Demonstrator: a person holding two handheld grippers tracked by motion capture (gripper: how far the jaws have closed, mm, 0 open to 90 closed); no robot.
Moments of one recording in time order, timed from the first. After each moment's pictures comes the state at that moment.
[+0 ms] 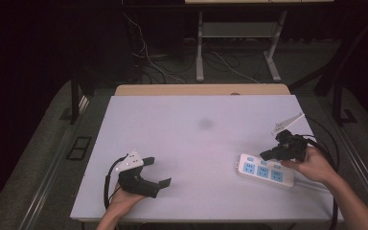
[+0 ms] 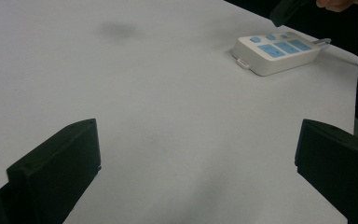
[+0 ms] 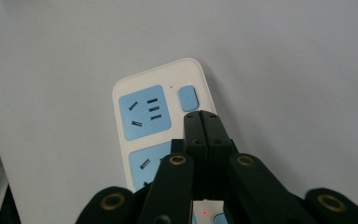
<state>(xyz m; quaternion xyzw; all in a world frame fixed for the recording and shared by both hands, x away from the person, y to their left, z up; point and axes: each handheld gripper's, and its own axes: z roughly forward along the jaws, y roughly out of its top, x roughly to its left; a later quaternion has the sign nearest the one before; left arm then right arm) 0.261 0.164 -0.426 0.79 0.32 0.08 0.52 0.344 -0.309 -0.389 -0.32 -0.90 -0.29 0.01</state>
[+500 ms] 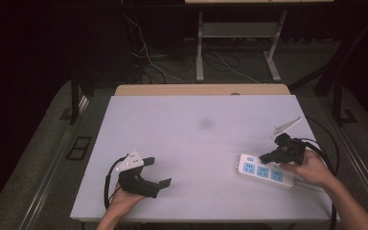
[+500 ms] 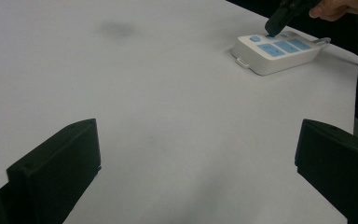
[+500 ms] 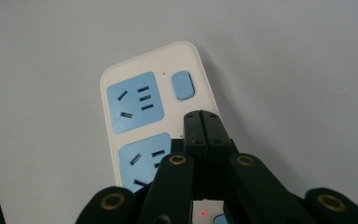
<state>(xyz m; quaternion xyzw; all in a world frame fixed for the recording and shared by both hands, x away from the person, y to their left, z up) 0.261 0.163 -0.427 0.79 0.32 0.08 0.52 0.343 -0.313 -0.406 -0.33 -0.90 -0.29 0.02</state>
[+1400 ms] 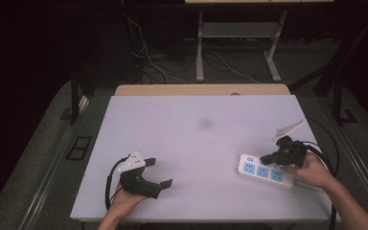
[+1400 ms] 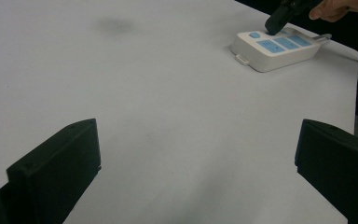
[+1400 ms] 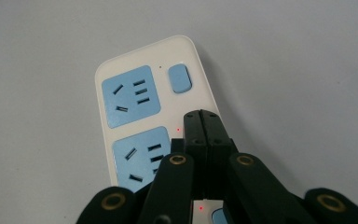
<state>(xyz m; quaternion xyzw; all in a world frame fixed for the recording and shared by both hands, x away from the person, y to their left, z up) 0.260 0.160 -0.428 0.79 0.32 0.08 0.52 0.338 -0.318 -0.412 -0.32 -0.90 -0.30 0.00</state>
